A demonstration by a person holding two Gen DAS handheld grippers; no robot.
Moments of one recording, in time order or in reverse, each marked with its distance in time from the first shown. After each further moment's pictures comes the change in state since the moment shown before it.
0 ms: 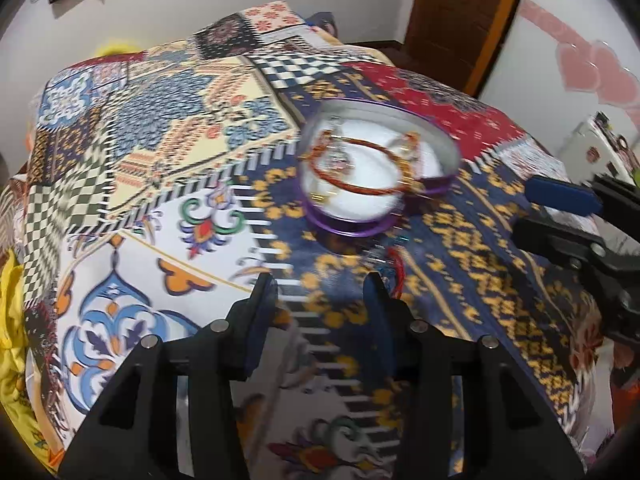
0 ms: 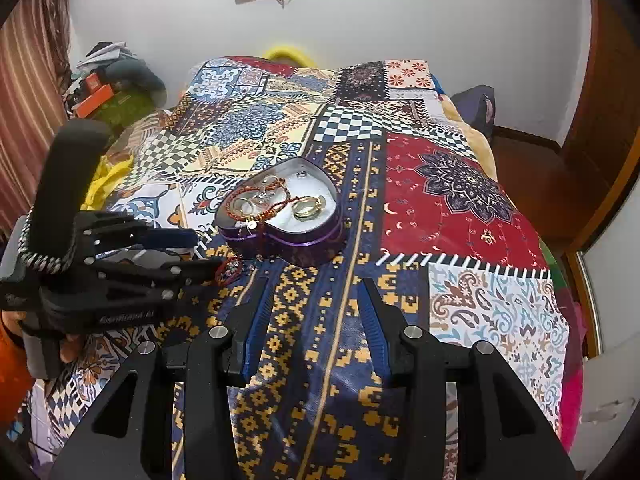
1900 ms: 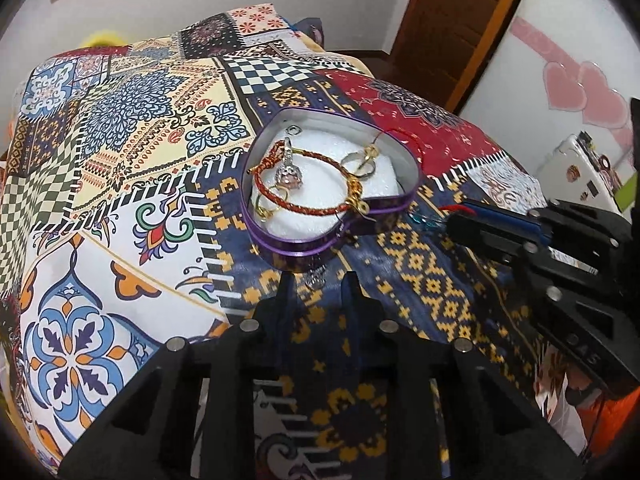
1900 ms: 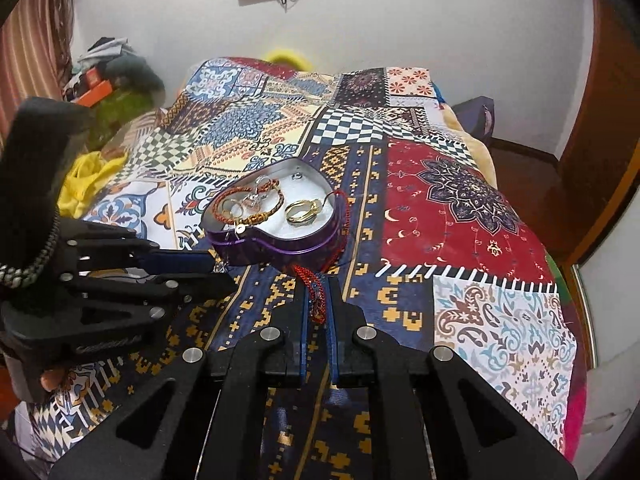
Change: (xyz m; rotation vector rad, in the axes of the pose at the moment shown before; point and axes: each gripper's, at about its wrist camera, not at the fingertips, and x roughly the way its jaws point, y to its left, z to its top) left arm 0.006 -0.013 0.007 -0.061 -0.027 -0.079; right arm 0.009 0.004 0.000 -0.031 -0.034 -0.024
